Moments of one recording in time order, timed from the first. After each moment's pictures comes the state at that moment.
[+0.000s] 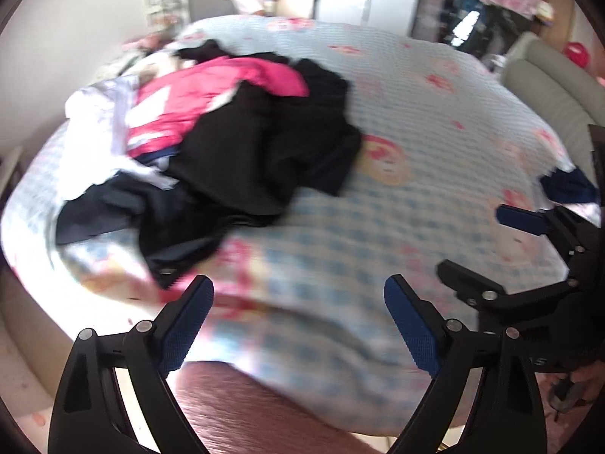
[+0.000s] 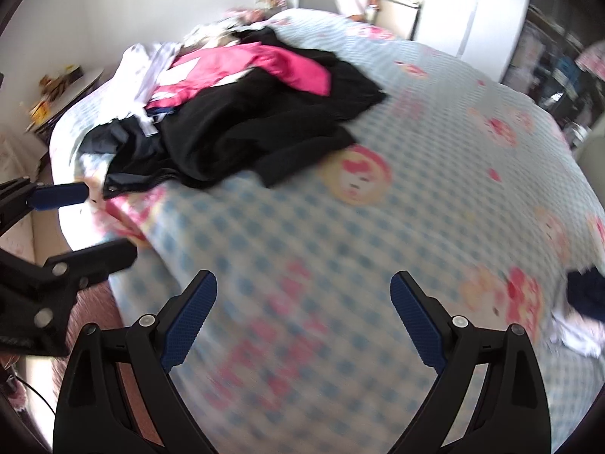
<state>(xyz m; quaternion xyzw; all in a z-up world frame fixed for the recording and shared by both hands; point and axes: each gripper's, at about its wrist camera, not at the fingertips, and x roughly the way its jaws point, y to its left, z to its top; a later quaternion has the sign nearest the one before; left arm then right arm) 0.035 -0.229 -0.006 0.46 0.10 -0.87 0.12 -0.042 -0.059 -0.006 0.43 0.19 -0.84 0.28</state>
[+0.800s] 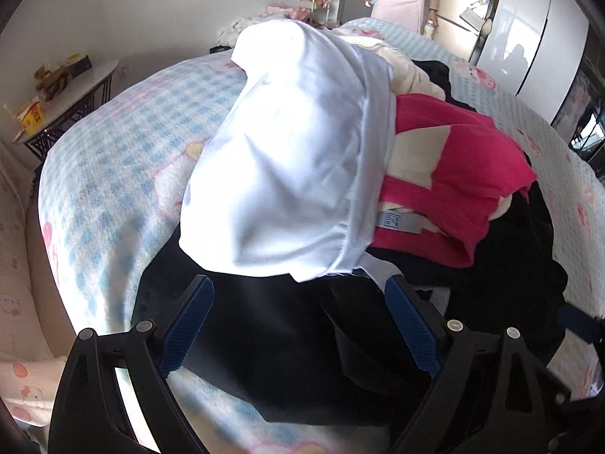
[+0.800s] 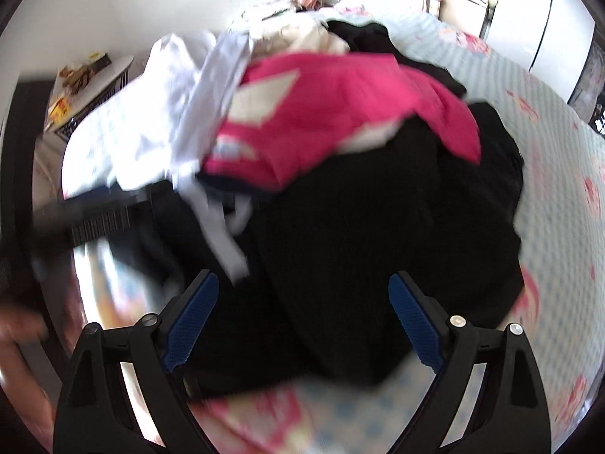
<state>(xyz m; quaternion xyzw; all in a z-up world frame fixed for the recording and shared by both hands) -0.029 -0.512 -0.073 0.43 0.22 -0.82 0.32 -0.128 -0.328 -0.026 0.46 0.19 -0.80 0.34</state>
